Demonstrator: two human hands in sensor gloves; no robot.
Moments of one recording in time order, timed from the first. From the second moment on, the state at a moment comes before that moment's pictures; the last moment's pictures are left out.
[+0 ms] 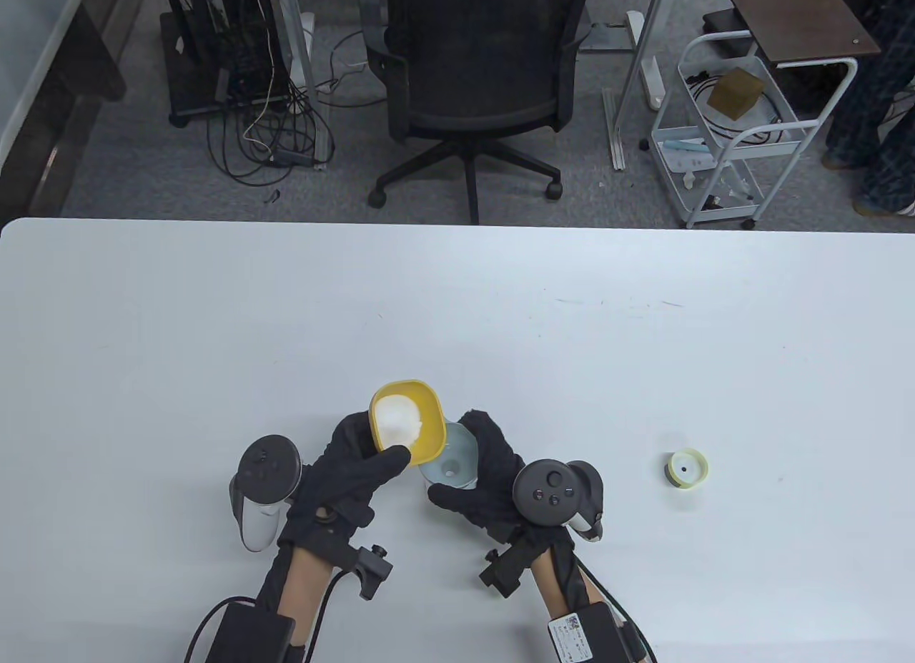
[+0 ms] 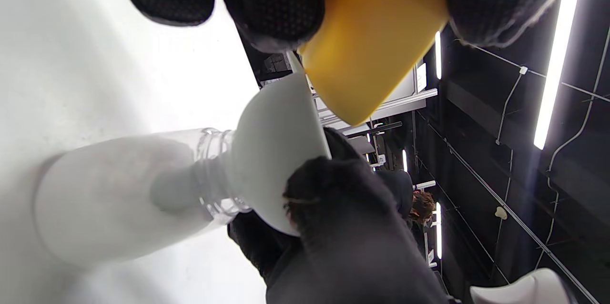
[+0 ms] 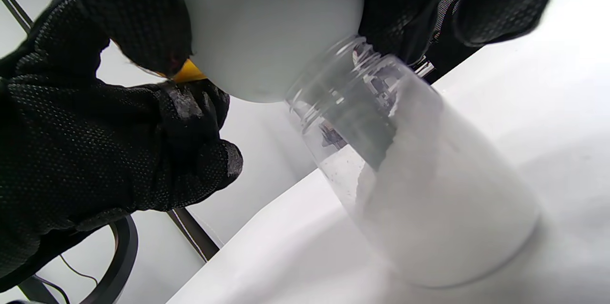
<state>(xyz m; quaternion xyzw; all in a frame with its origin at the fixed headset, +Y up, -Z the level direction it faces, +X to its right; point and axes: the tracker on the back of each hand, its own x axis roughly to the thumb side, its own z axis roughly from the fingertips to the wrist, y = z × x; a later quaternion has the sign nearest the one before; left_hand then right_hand) -0.180 -0.735 -0.193 -0.06 -0.07 0.60 0.79 0.078 -0.739 -0.206 0.25 -0.01 0.88 0.39</state>
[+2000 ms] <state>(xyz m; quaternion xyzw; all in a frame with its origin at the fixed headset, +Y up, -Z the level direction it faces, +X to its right) -0.151 -0.712 -0.177 0.05 -0.11 0.41 0.91 0.078 -0.739 -0.204 0.25 -0.01 0.89 0.38</state>
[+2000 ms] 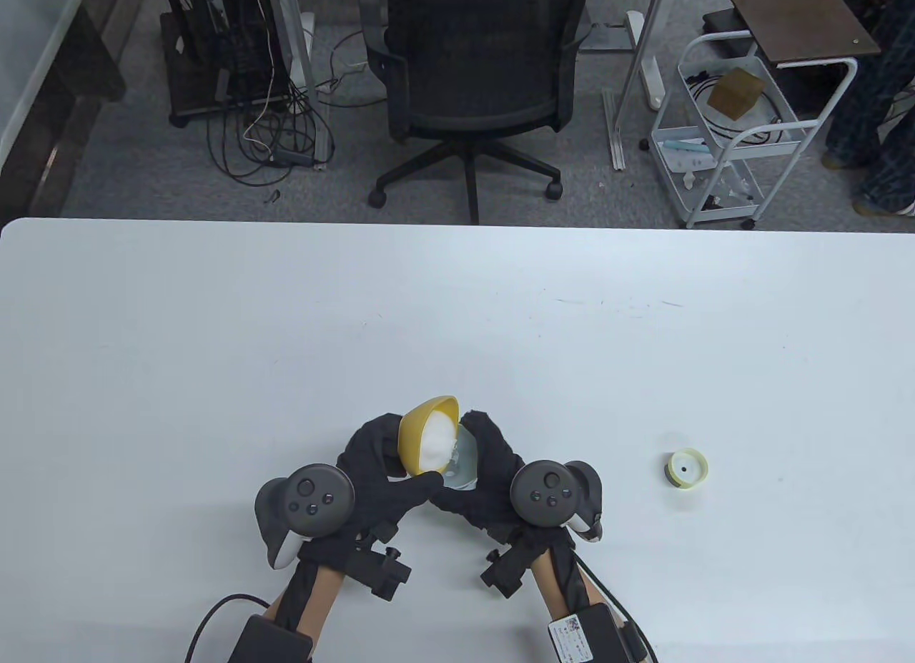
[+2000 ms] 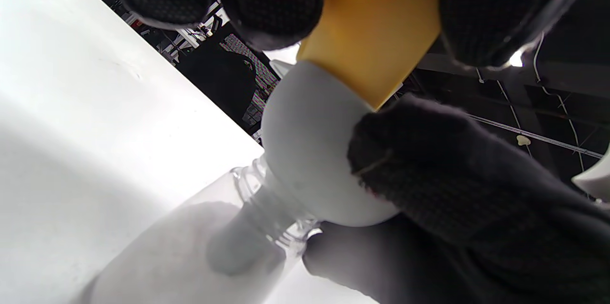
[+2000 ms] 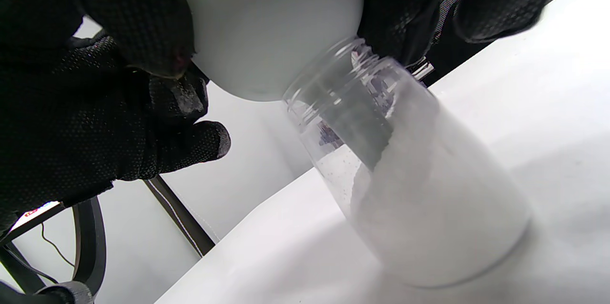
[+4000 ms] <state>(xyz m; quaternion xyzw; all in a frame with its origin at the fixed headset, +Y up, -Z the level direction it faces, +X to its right) -0.145 -0.711 -0.174 0.07 -0.10 0.35 0.93 0.078 -0.737 -0.204 0.25 0.00 0.89 0.38</state>
